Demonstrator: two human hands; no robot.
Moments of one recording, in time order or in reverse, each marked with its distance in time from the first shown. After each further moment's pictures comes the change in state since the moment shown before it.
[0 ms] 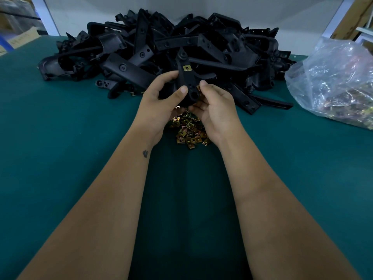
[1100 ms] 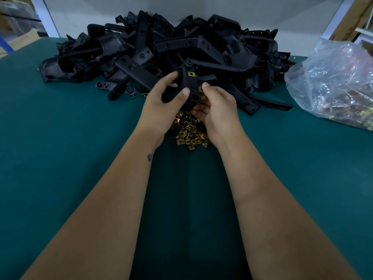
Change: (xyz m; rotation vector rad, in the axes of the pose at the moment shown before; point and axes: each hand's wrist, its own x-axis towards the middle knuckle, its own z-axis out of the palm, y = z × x) left_hand 0.003 -0.006 0.001 0.234 0.065 0.041; right_hand 0.001 0.002 -0.001 -0.037 0.103 -0.003
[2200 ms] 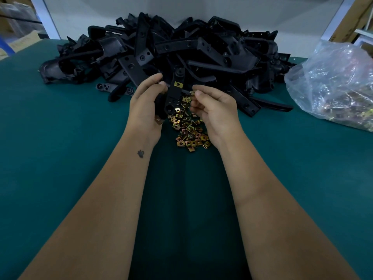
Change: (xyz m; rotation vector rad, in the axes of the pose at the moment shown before) left_hand 0.006 0.008 -0.010 -0.557 0.222 -0.227; right_hand 0.004 0.004 -0.003 -0.054 -0.021 -0.067
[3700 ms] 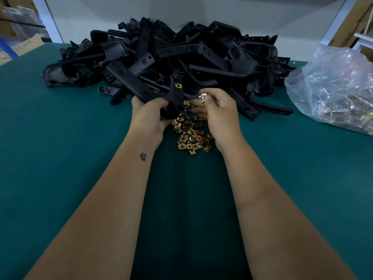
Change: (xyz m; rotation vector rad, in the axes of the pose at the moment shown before) left_hand 0.003 -0.006 0.005 -0.031 0.159 -0.065; right_hand 0.001 0.003 -0.005 -0.402 0.041 -0.126
